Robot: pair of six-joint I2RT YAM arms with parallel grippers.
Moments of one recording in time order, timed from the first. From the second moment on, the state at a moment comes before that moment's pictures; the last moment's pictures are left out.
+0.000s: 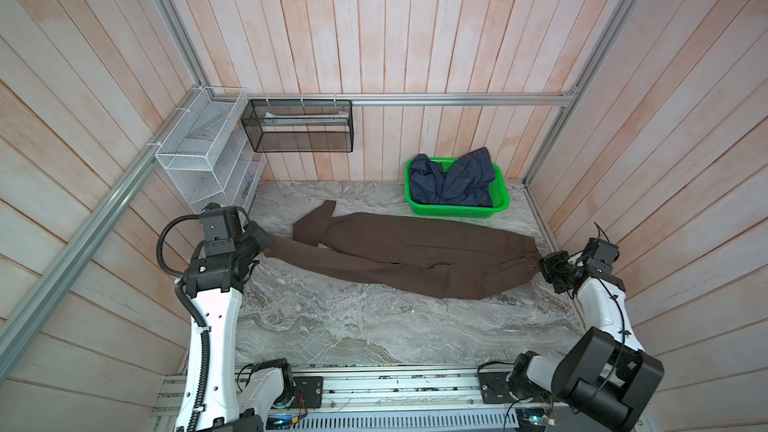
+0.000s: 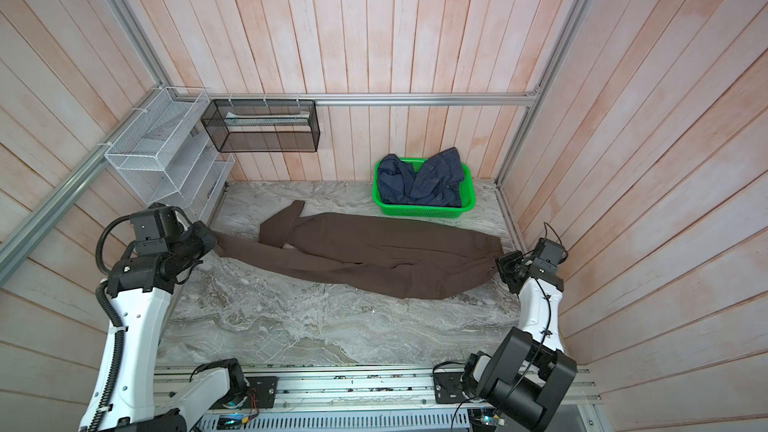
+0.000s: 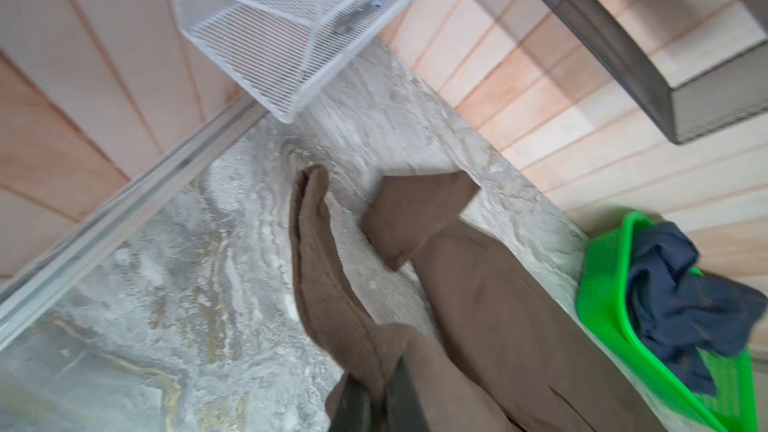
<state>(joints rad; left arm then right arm) 0.25 1.02 1.21 -0.88 -0.01 -0.49 -0.57 1.22 0.78 -0.52 -0.39 0.75</state>
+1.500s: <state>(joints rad) 0.35 1.43 1.28 -0.65 0.29 -0.46 -0.22 1.61 1.27 -0.51 -0.28 0.79</state>
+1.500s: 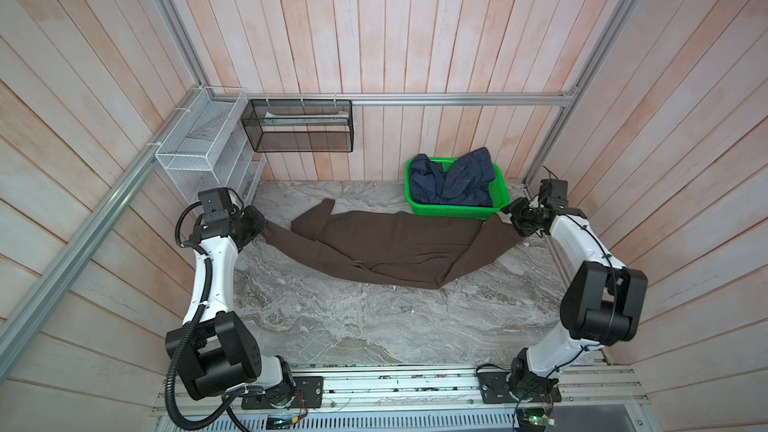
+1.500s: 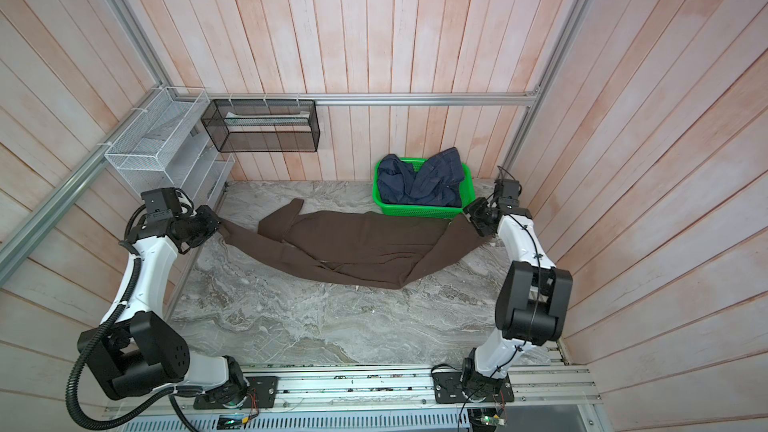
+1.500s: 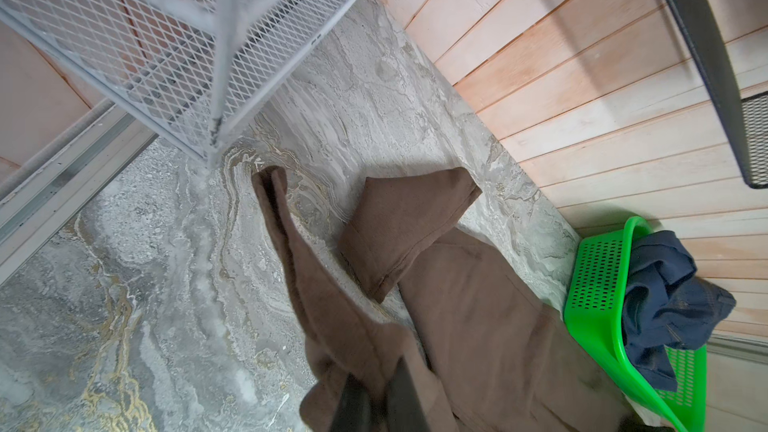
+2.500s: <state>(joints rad) 0.34 1.28 1.21 -0.62 0.32 -0.46 -0.38 1.84 1.07 -0.09 -0.54 0.72</state>
